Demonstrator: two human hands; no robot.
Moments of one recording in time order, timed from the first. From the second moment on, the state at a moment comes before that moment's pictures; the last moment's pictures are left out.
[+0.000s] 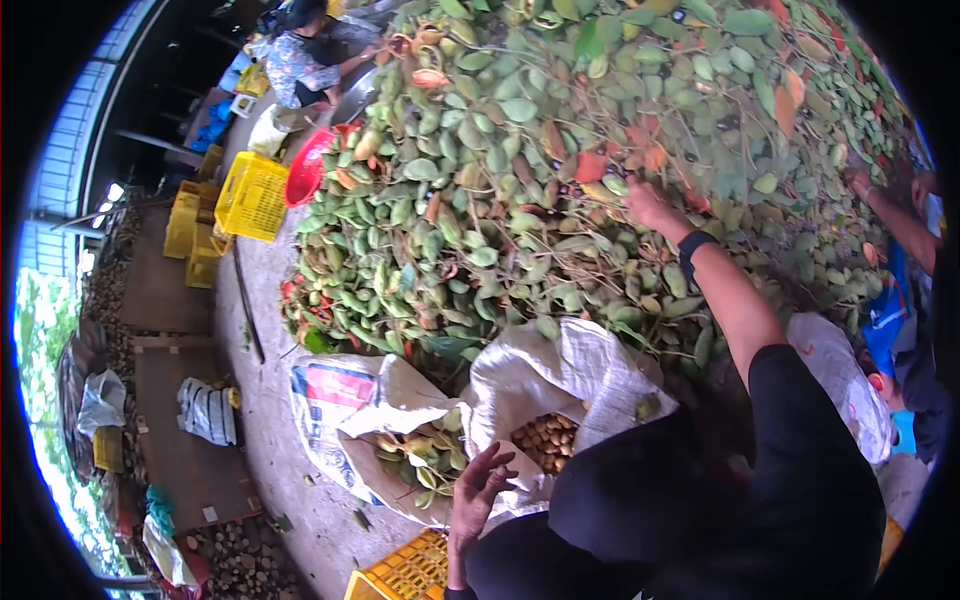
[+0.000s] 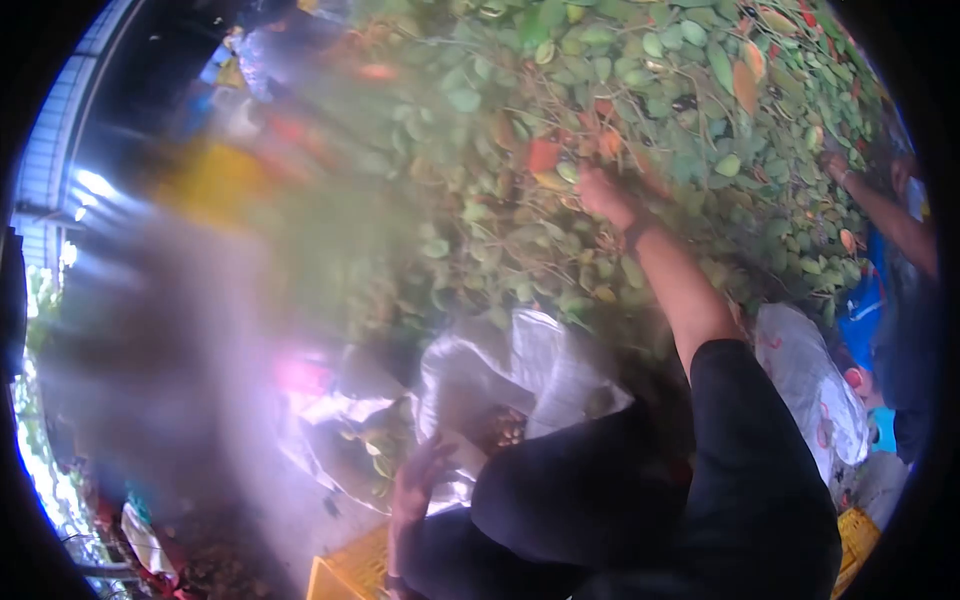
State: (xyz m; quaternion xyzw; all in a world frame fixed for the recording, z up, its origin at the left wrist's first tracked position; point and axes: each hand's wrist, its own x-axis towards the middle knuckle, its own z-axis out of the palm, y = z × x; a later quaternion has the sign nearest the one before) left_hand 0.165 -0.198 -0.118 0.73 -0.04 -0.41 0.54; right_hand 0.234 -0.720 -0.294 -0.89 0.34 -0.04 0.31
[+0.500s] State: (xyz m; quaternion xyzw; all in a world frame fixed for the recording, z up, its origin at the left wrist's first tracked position) left_hand 0.185 -0.291 -0.118 0.59 0.03 -0.45 0.67; right_hand 0.124 -0.495 -0.185 -0.78 -0.06 -0.04 0.62
